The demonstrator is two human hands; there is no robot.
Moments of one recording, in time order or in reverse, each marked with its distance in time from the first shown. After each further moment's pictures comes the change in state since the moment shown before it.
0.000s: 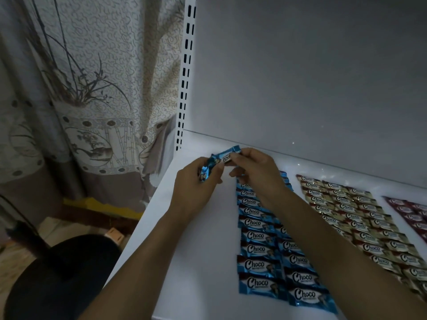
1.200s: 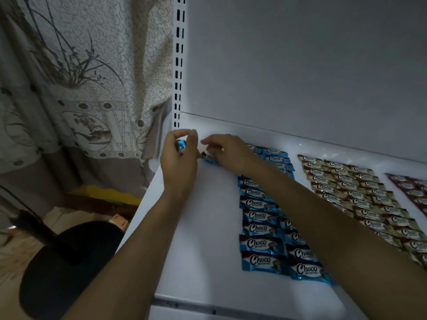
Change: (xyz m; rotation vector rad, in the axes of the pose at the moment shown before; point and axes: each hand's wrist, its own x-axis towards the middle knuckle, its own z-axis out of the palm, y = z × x) left_hand 0.007 -0.007 -0.001 -0.385 0.306 -0.185; right_hand 0.041 0.022 0.026 -0.811 -0.249 -0.287
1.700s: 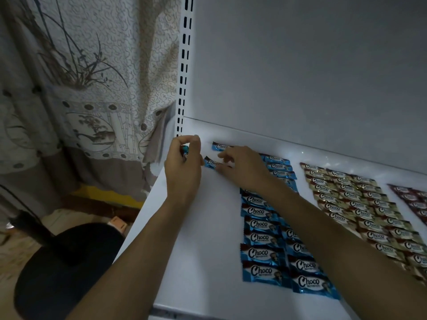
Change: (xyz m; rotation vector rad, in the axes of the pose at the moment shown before) left_hand -0.001 0.004 0.002 -0.008 0.010 -0.028; right_hand -0.017 0.012 -0.002 -0.223 0.070 0.047
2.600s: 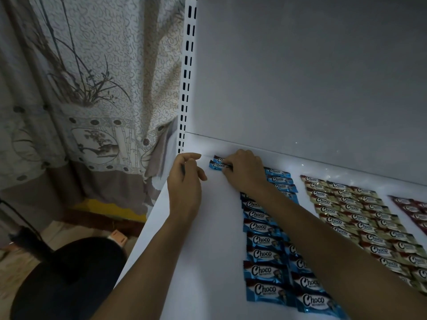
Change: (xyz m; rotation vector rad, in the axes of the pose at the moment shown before) left_hand 0.001 -0.006 -0.003 0.011 -0.040 0.008; right_hand 0.034 0.014 0.015 -0.258 0.095 0.090
